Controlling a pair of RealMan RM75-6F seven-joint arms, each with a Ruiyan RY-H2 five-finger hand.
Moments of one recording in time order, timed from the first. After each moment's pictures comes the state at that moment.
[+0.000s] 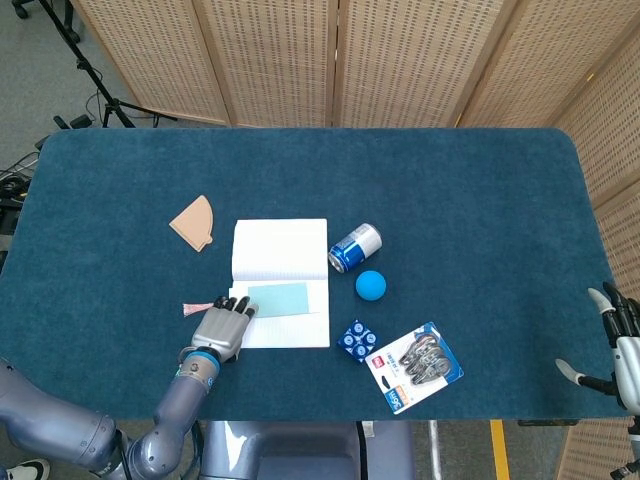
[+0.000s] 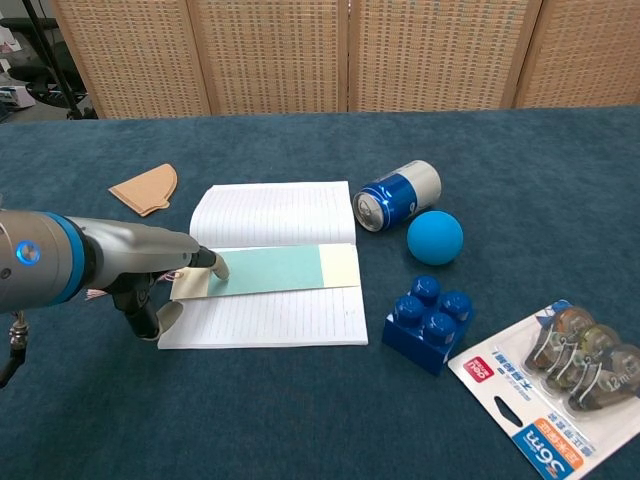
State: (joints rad) left arm -1.06 -1.52 -0.13 -2.07 0.11 1.32 1.00; right arm 0.02 -1.03 0.07 -1.62 -1.49 1.51 0.22
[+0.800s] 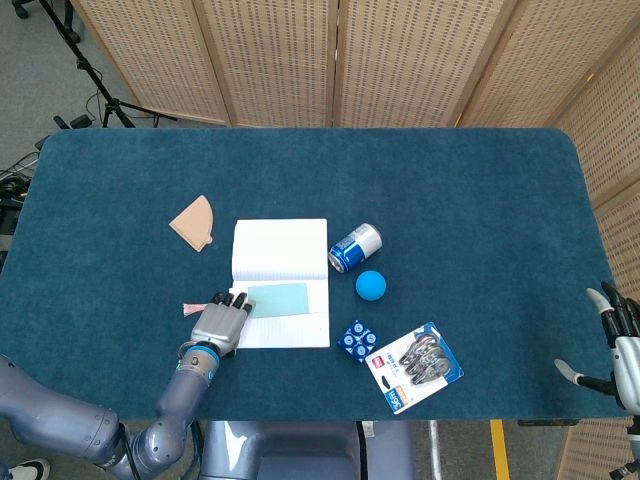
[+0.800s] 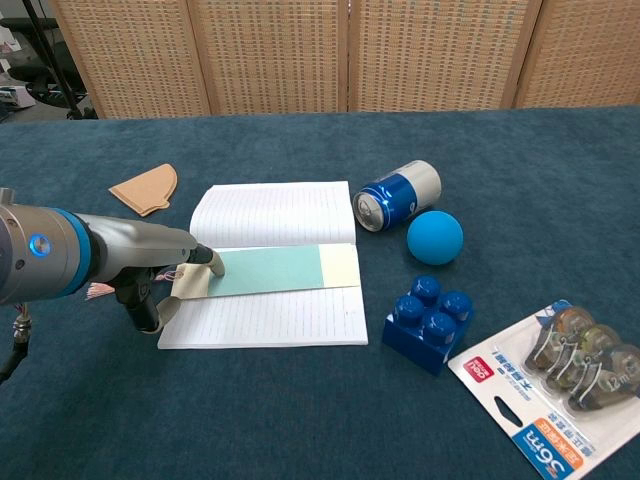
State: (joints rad) left arm -1.08 -1.52 -0.13 -2.03 0.07 1.29 1.00; right arm 0.02 -1.03 0.07 -1.62 -1.49 1.51 0.22
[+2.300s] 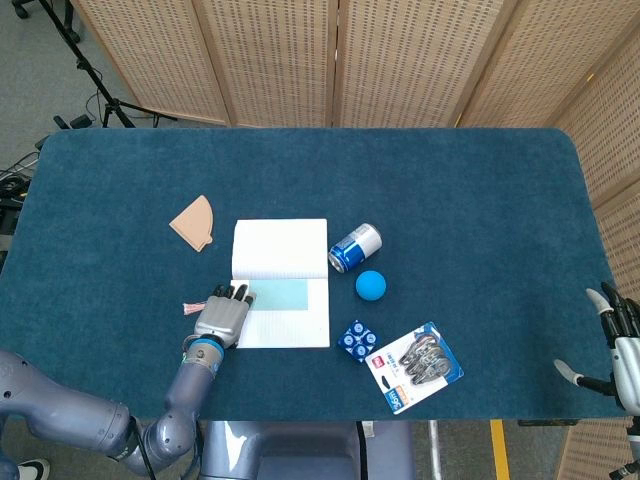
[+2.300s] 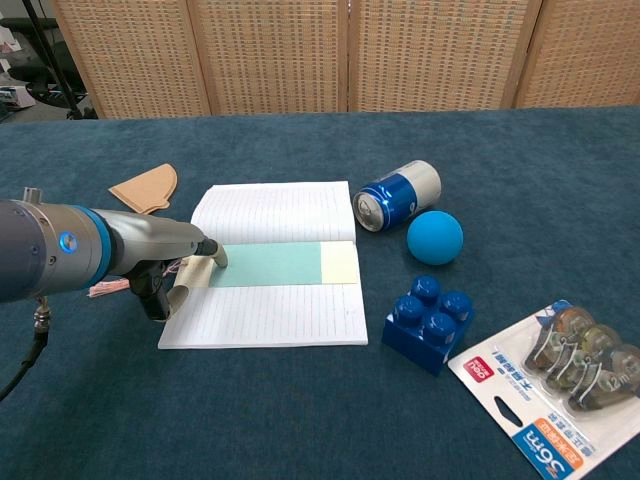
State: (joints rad) left arm -1.09 -1.56 -0.14 -1.95 0.07 1.30 1.01; right arm 0.02 -1.03 0.07 -1.63 -1.49 1.51 0.22
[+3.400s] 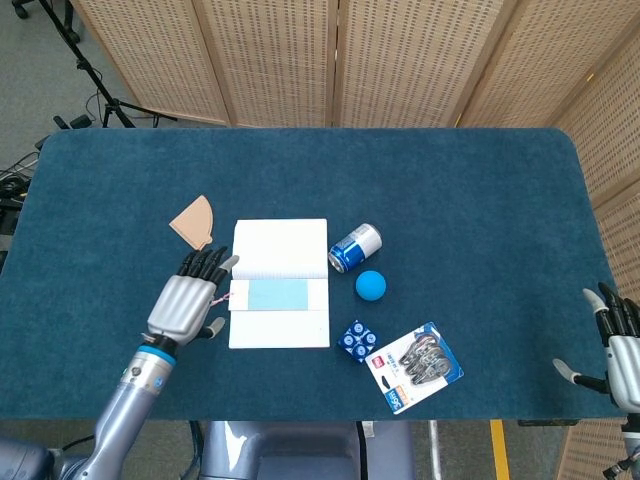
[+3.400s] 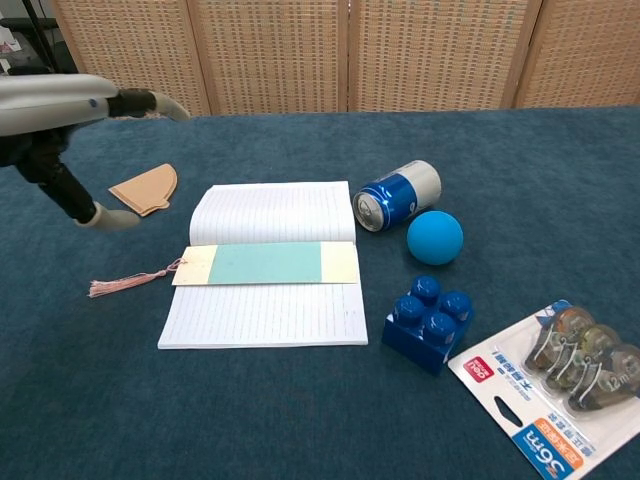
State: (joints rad) left arm -0.80 -1.31 0.02 -2.19 0.86 1.47 0.71; right arm 0.03 -1.05 0.08 -1.63 -1.46 1.49 0.11
